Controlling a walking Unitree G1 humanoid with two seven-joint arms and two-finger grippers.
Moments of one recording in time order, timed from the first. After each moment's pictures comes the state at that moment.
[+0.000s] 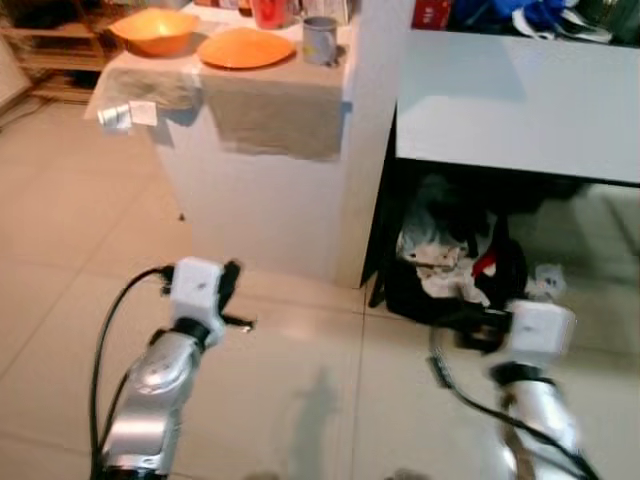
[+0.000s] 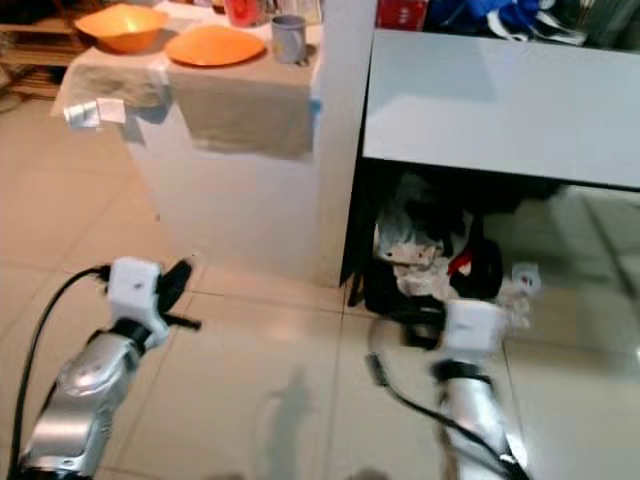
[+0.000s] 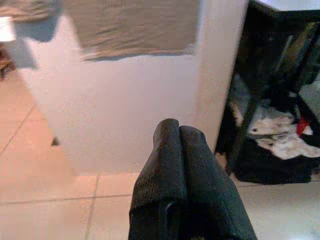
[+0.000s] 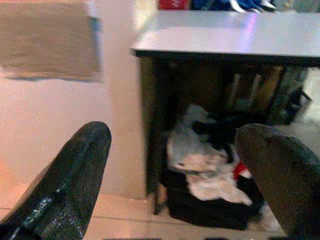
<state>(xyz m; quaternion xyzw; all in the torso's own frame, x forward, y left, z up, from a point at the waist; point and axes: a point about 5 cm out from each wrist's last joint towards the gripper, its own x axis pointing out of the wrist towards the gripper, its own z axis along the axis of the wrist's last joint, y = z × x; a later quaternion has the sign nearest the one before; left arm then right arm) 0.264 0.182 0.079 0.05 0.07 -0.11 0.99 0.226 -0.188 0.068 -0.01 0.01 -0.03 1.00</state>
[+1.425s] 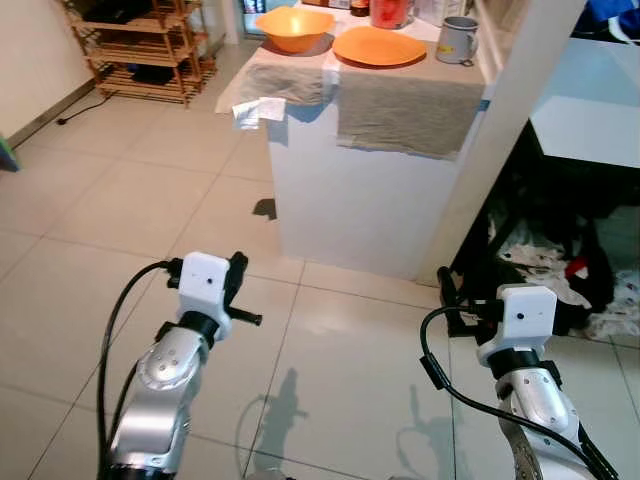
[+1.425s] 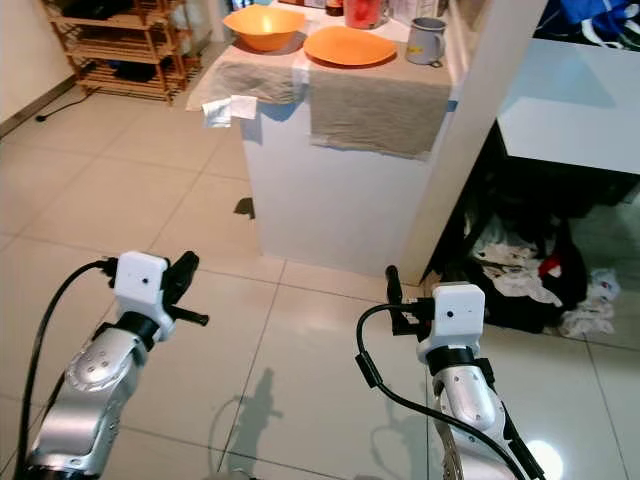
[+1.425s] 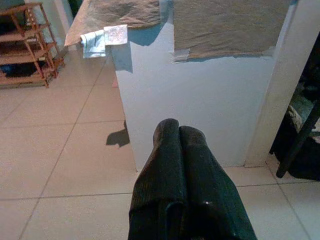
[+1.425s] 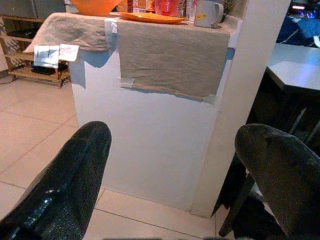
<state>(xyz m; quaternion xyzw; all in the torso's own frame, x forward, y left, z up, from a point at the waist) 0.268 0.163 0.093 0.05 0.04 -0.12 0.99 0.229 -0.181 0.093 -0.06 -0.02 0.01 1.00</state>
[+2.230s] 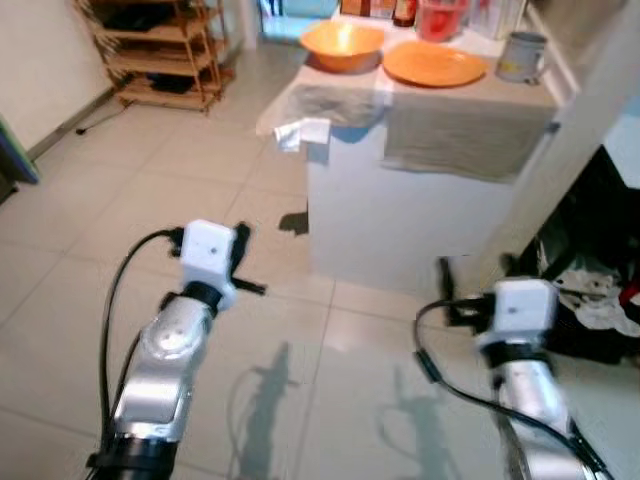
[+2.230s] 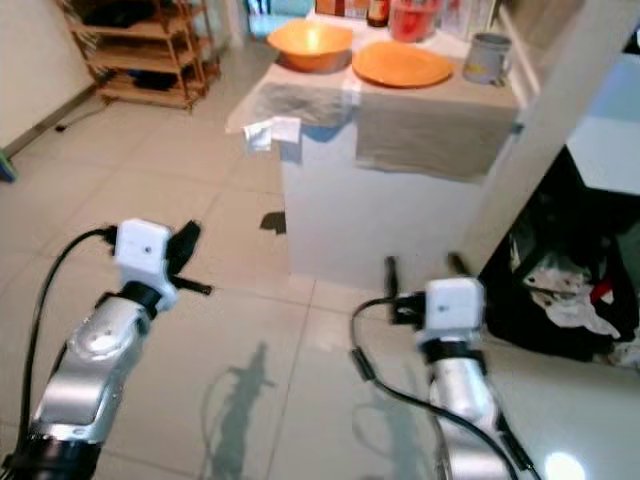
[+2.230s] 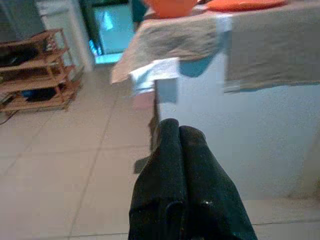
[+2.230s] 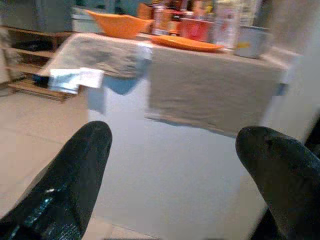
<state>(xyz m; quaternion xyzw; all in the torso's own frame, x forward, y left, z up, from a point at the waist) 0.288 0.159 0.121 0.07 0.00 -0.12 0.99 0.237 -0.173 0.098 -0.07 -0.05 0.00 1.00</state>
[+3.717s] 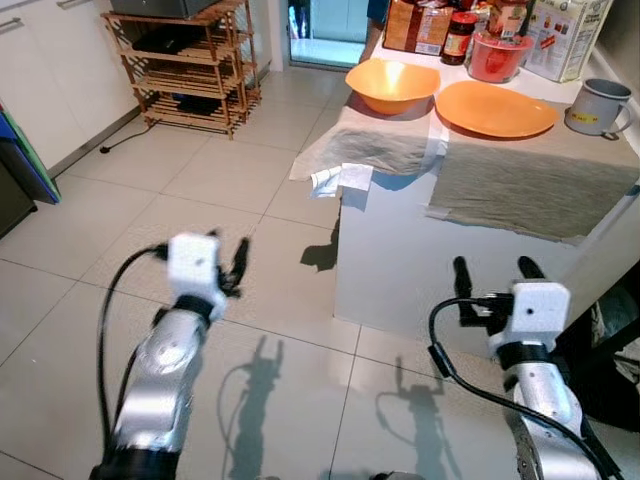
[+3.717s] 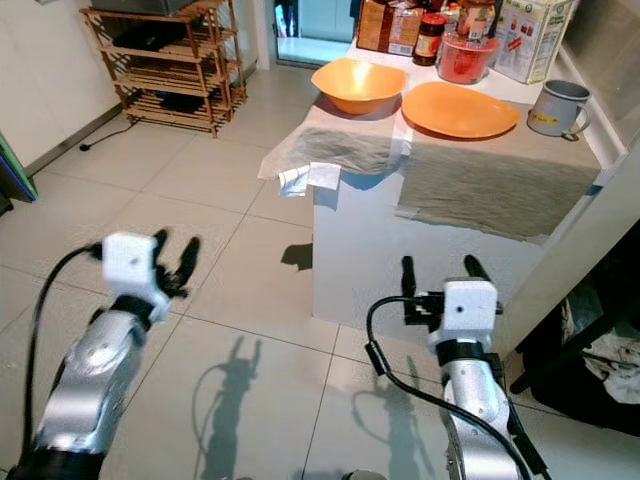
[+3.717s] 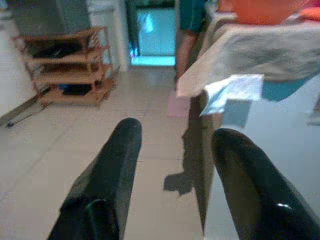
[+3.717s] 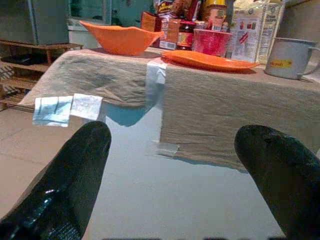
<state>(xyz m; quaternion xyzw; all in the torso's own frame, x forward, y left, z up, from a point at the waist) 0.278 0.179 0.099 0.03 0.01 -0.05 1.00 0.236 -0.193 0.095 -0.07 -0.05 -0.04 1.00</state>
